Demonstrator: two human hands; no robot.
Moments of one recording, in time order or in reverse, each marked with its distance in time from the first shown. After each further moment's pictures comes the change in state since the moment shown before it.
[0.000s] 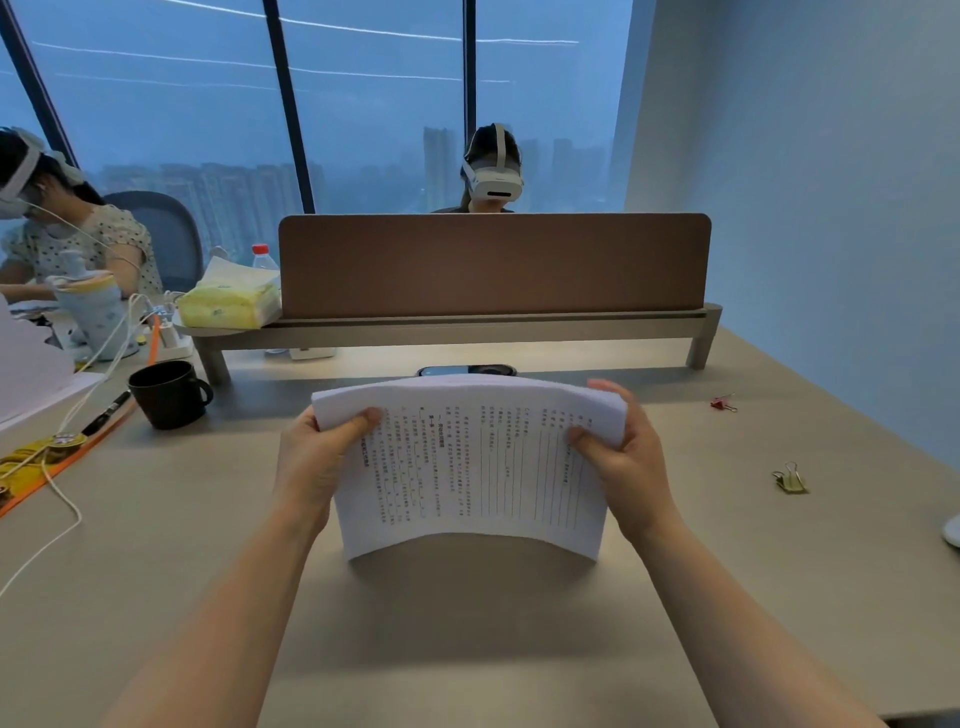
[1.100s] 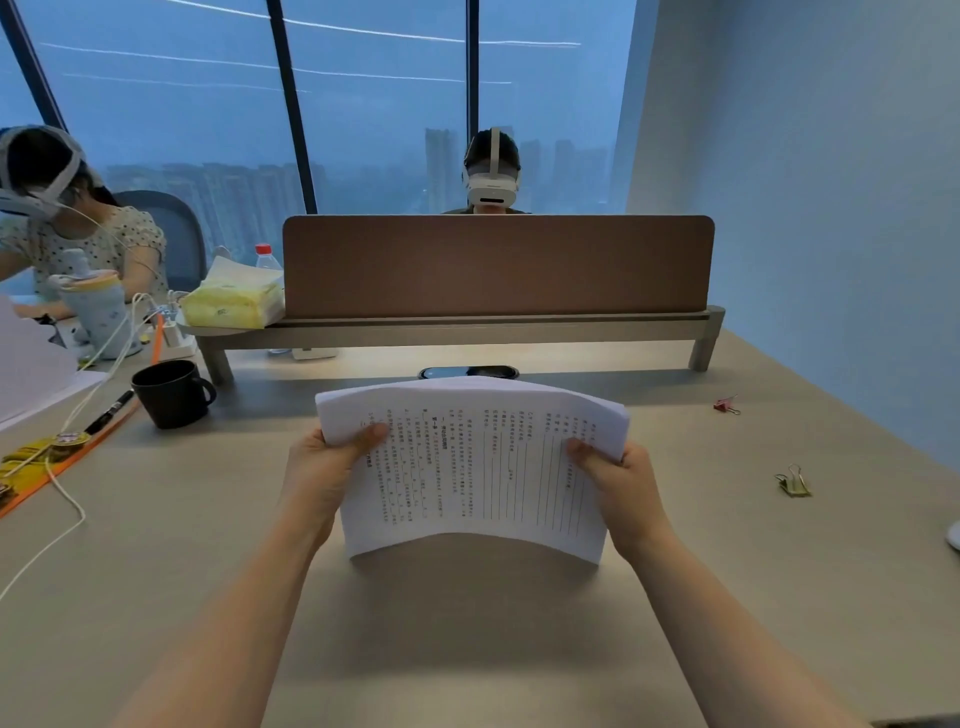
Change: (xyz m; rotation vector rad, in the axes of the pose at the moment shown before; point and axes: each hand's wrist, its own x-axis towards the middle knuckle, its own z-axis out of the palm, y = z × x) left_hand 0.001 -0.018 -0.005 -0.067 -0.051 -0.043; right_hand -0.008 0.005 0.010 0.117 -0.023 0.198
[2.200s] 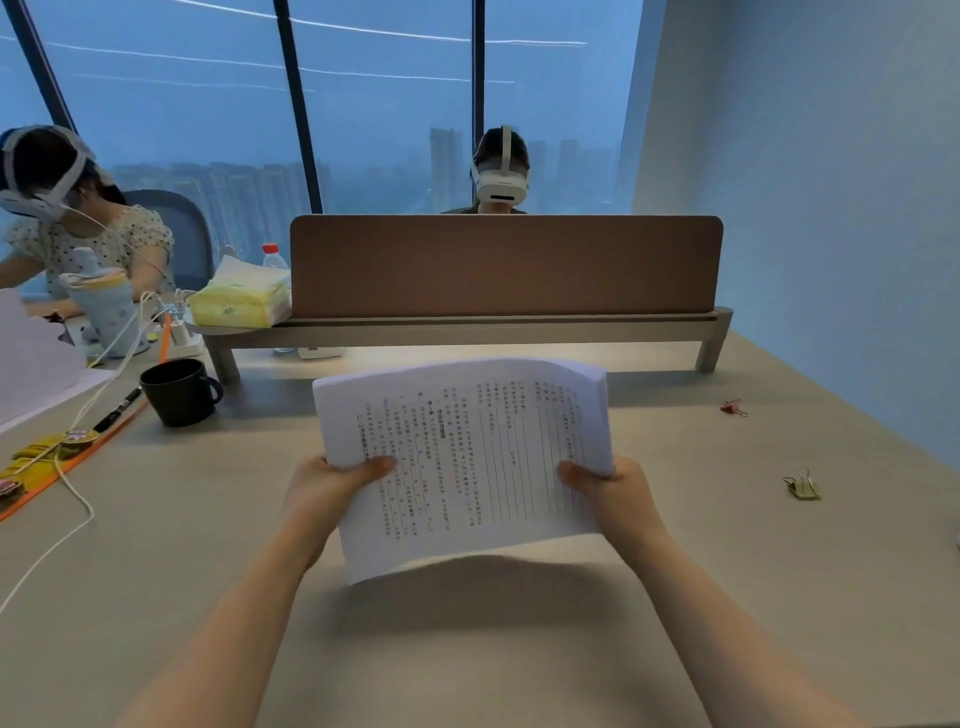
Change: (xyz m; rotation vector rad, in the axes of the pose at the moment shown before) left_hand 0.004 -0.022 -0.021 0.068 -0.066 -0.094; right_hand 0.006 0.019 0.002 -0.103 0.005 0.142
